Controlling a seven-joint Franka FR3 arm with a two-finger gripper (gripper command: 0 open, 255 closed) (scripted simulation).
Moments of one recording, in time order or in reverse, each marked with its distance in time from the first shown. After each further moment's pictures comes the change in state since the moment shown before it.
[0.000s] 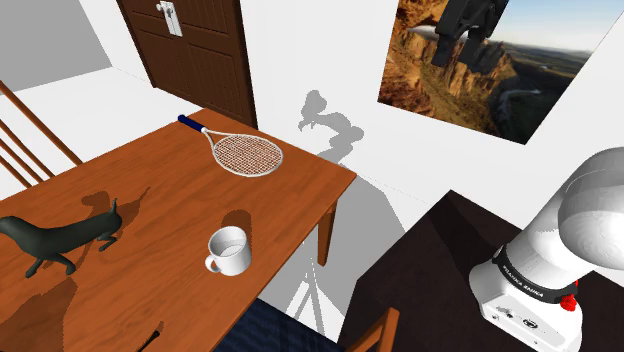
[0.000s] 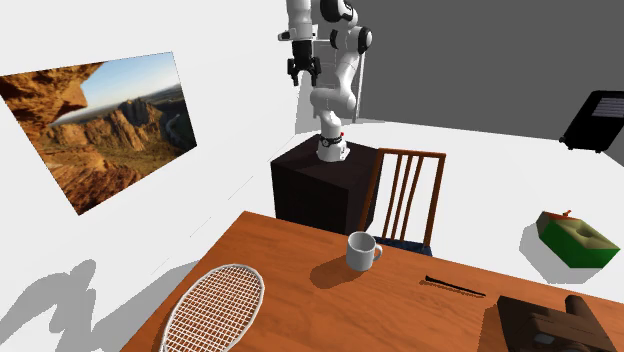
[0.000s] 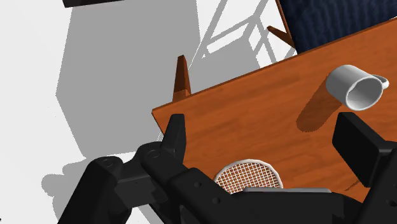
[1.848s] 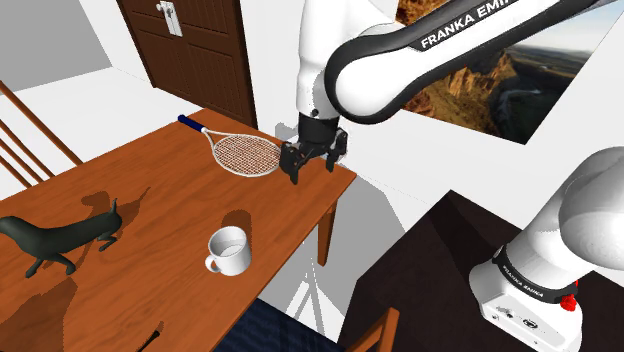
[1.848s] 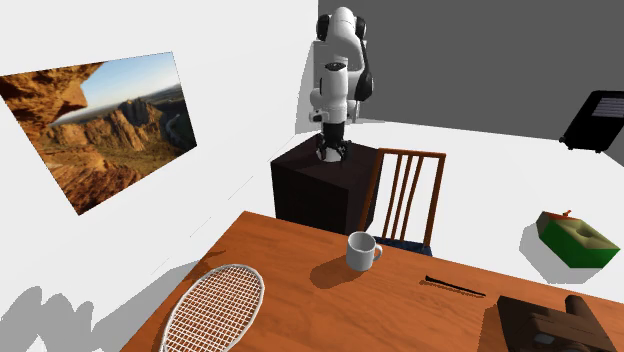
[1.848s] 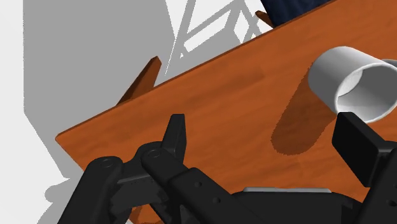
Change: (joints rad) arm 0.022 0.656 0.470 -0.056 0.008 0.727 0.504
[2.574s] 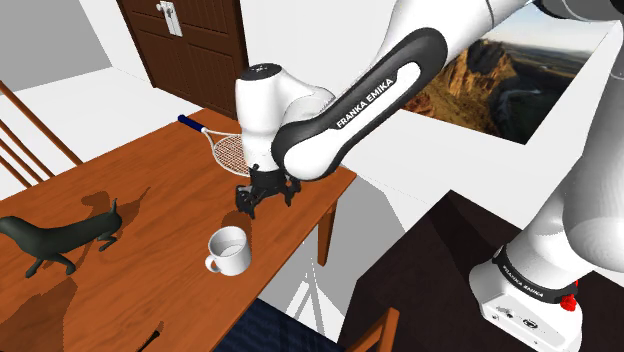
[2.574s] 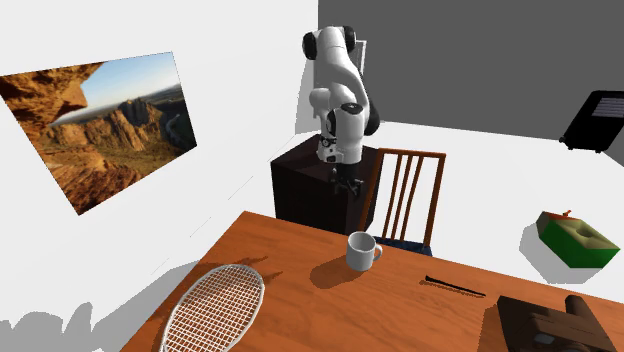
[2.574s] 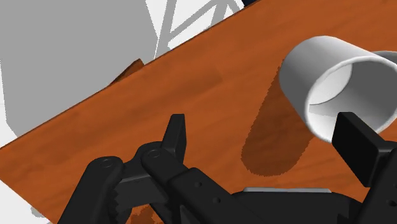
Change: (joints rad) arm 0.092 0.477 0.018 0.257 -0.342 0.141 0.370
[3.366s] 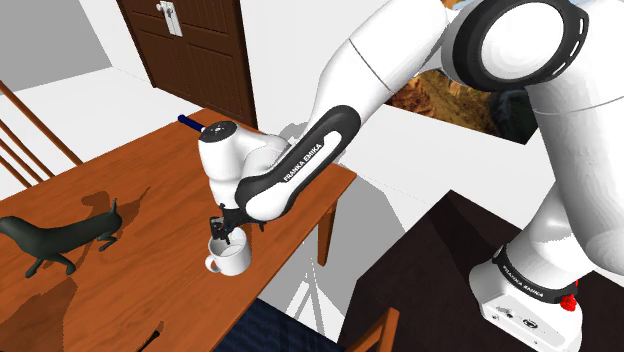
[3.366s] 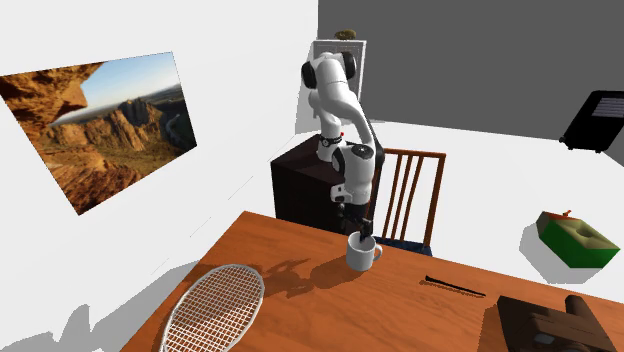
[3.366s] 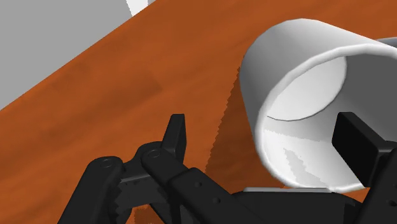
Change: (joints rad) arm 0.180 0.399 -0.123 0.343 -0.168 0.012 0.165
